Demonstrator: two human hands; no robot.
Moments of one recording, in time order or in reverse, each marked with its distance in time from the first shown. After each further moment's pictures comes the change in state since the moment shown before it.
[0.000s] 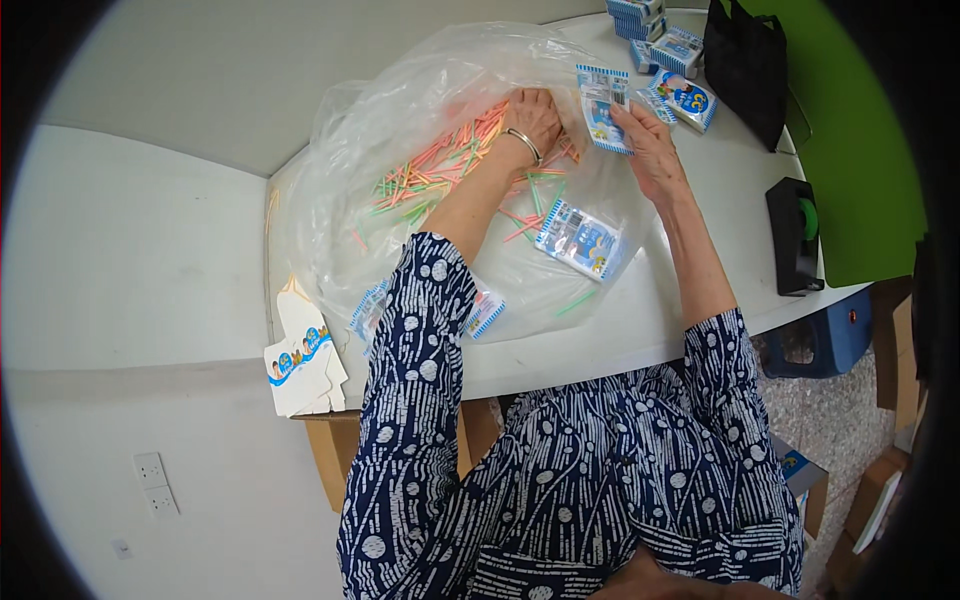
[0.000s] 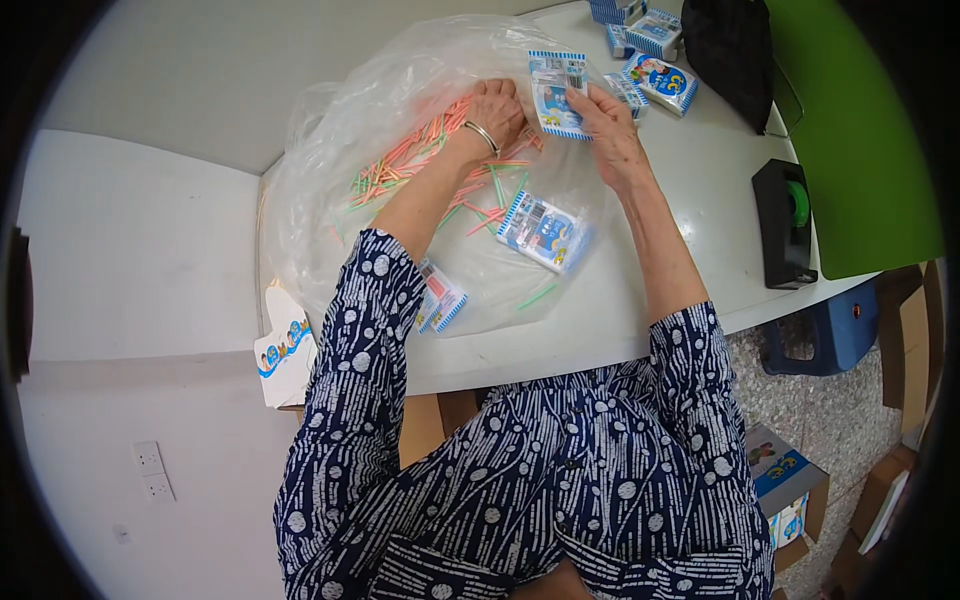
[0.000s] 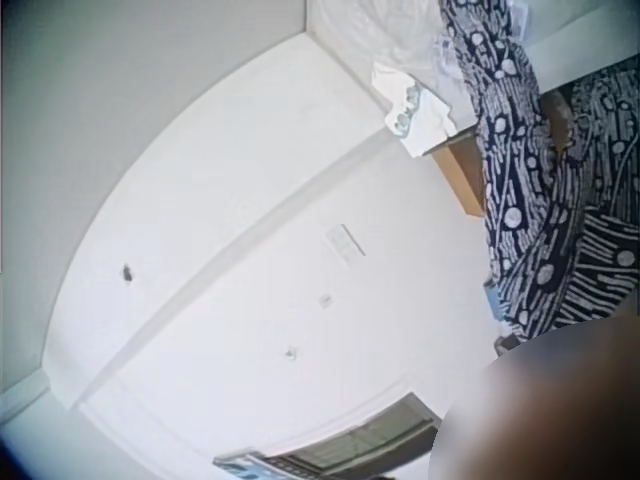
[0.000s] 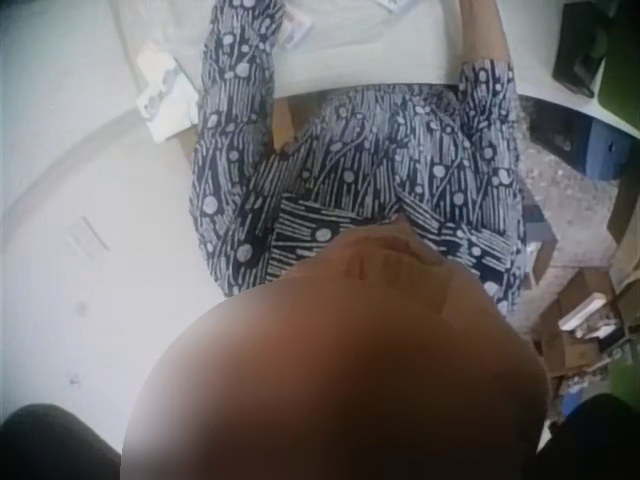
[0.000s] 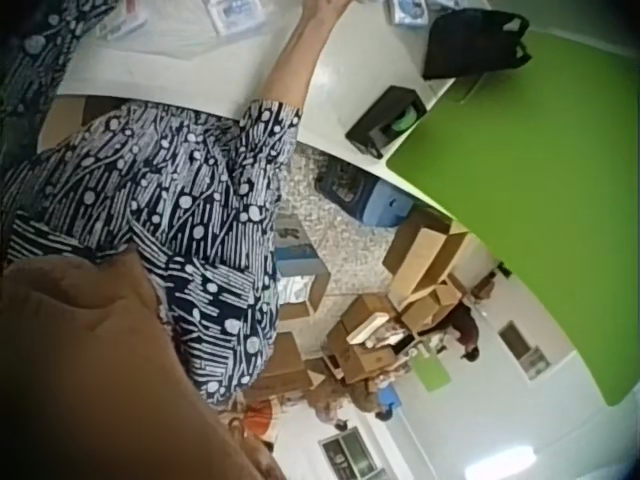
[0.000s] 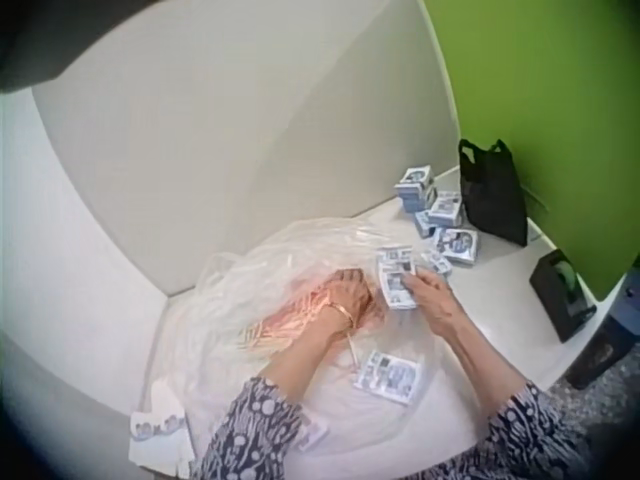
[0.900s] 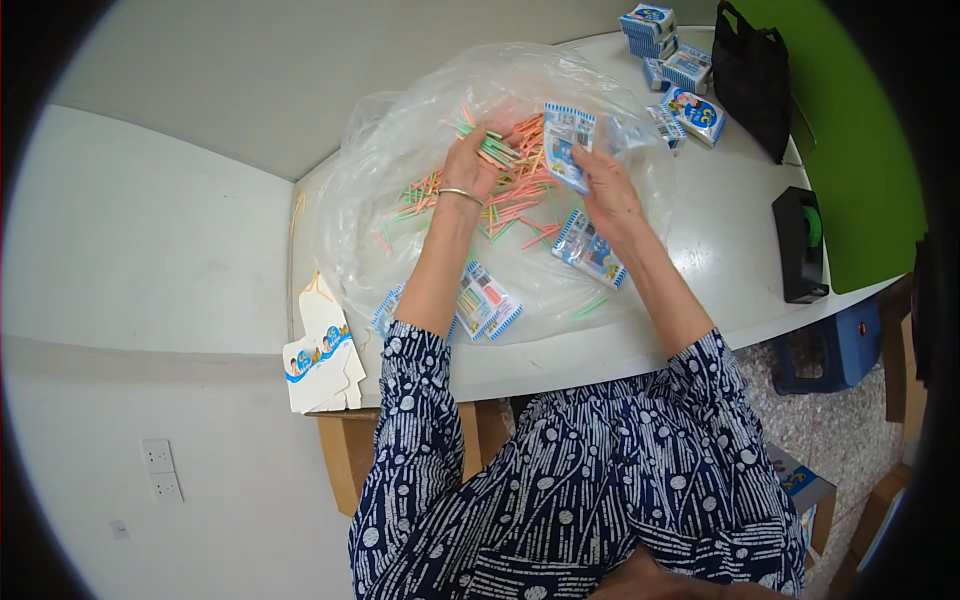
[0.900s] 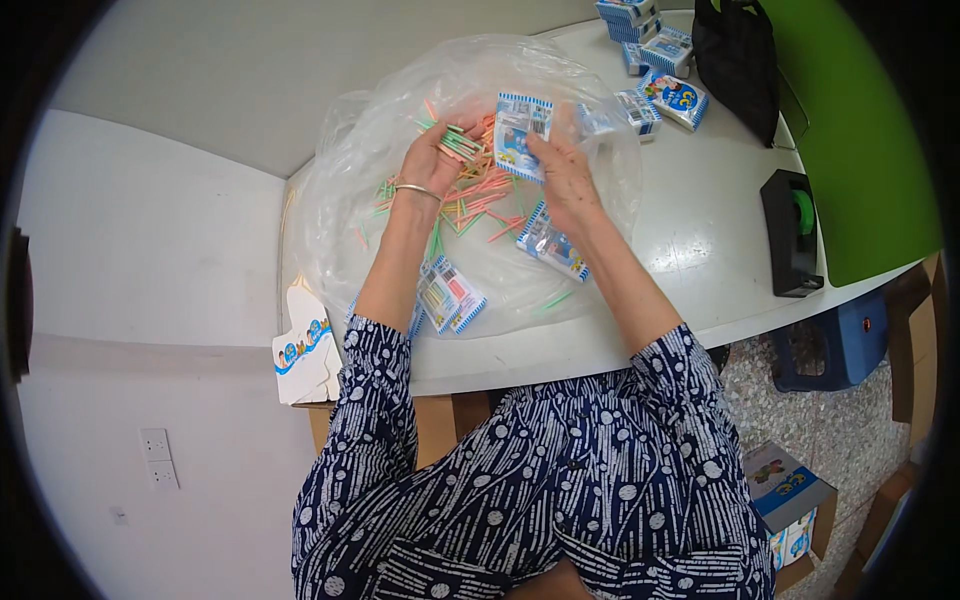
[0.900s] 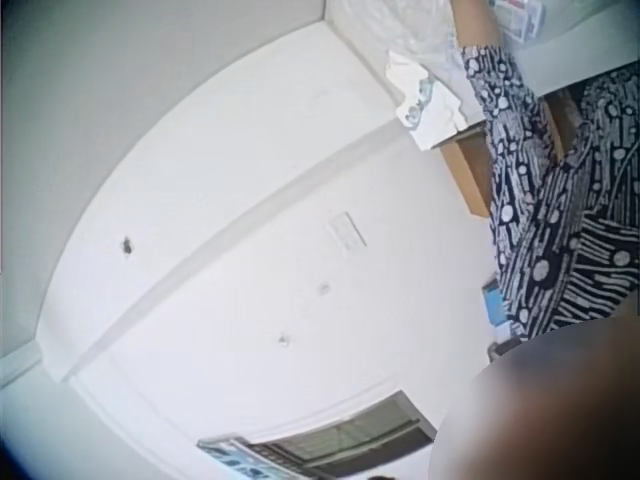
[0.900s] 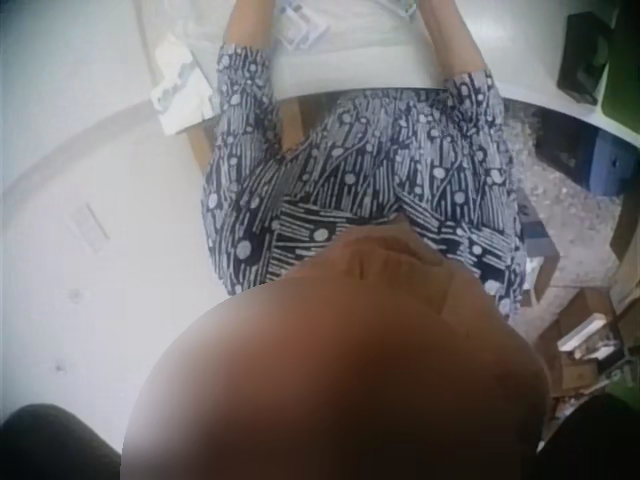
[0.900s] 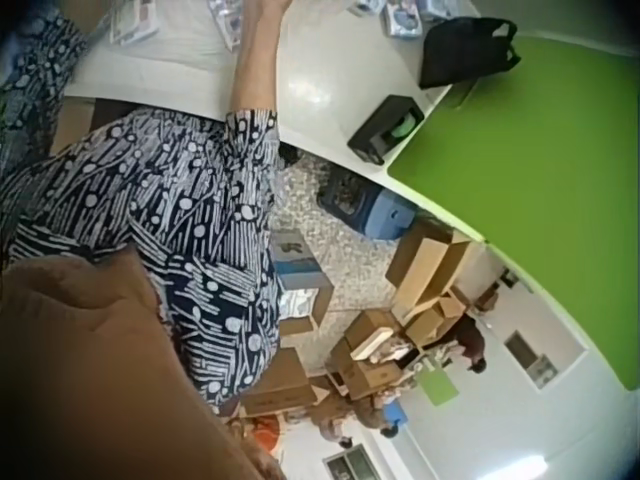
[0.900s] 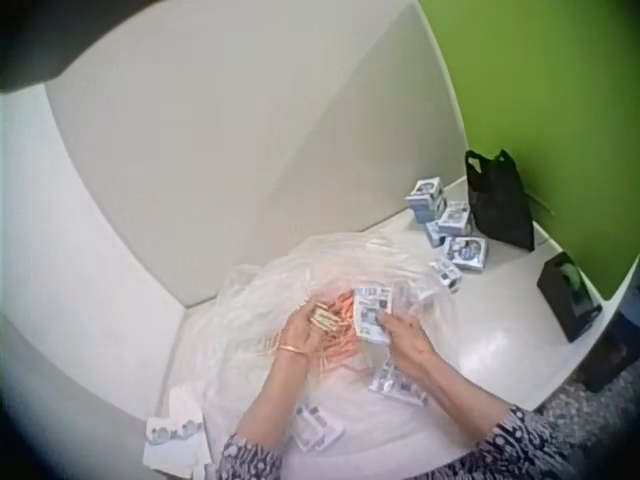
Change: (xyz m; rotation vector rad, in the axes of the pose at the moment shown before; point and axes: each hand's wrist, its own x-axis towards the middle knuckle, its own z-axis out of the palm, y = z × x) left_hand -0.084 -0.053 -0.047 -2.495 0.269 -0.992; right_hand -0.030 0.034 0.071 0.268 0.045 0.124
